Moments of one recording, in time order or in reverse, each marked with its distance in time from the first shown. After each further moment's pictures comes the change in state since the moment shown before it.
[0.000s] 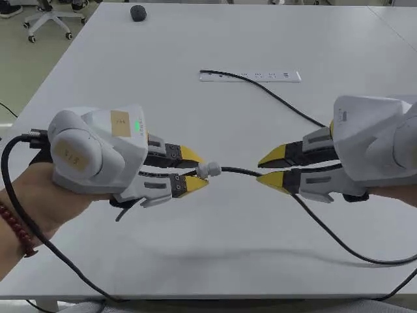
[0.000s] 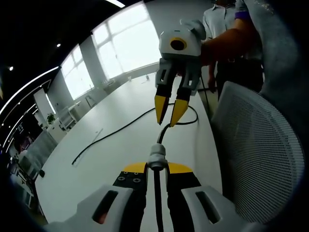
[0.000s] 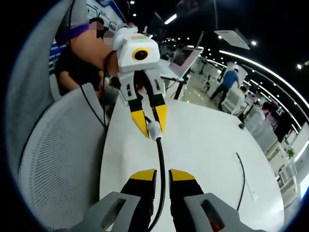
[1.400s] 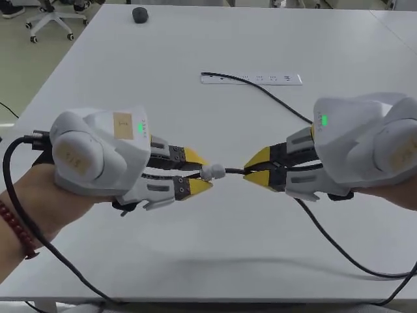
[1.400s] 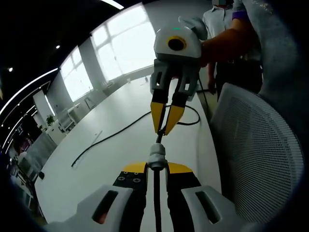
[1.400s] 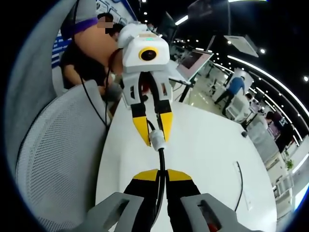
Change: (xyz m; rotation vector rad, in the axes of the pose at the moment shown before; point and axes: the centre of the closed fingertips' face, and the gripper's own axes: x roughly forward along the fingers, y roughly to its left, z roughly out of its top) left arm 0.000 -0.002 0.003 0.006 -0.013 -0.008; right arm 0.008 0.000 0.001 -0.078 0.024 0.022
